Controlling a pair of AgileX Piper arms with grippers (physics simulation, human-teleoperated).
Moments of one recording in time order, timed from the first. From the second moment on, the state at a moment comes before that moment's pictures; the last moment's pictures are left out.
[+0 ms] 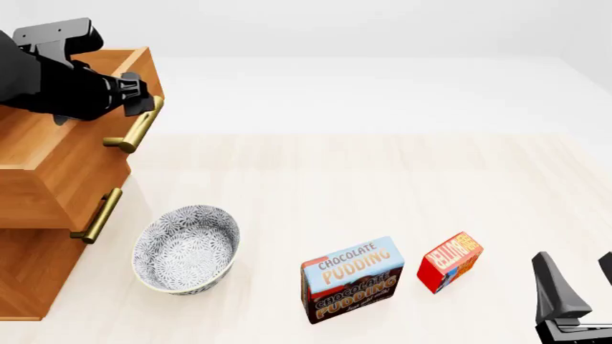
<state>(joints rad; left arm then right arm) -0.08 1.39 -1.31 0.70 -0.18 0.00 0.00 0.00 0.00 0.00</state>
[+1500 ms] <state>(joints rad) -0.19 1.42 -1.33 0.69 -0.20 0.00 0.00 0.00 0.00 0.00</state>
